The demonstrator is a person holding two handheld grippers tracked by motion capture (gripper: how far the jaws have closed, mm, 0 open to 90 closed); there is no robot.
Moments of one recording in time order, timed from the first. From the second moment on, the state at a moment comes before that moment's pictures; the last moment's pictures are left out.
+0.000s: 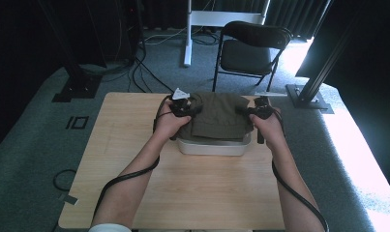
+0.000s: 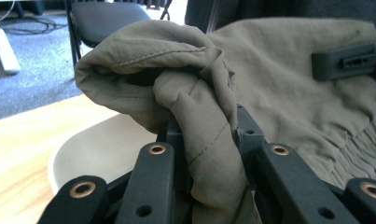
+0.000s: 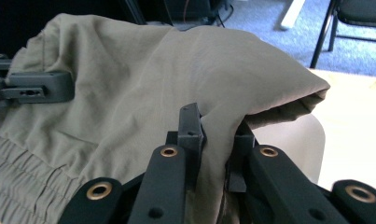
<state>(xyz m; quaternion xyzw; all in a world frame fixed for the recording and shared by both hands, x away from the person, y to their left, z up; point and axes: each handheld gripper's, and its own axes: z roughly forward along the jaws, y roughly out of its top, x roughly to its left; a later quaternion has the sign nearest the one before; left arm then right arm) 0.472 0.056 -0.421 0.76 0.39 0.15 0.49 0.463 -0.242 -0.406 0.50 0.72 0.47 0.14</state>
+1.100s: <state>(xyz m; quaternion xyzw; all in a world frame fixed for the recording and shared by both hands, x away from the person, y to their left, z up) 0.494 0.037 -0.478 0.81 0.43 0.16 0.36 0.495 -0.226 -0.479 0.56 0.74 0.37 0.12</state>
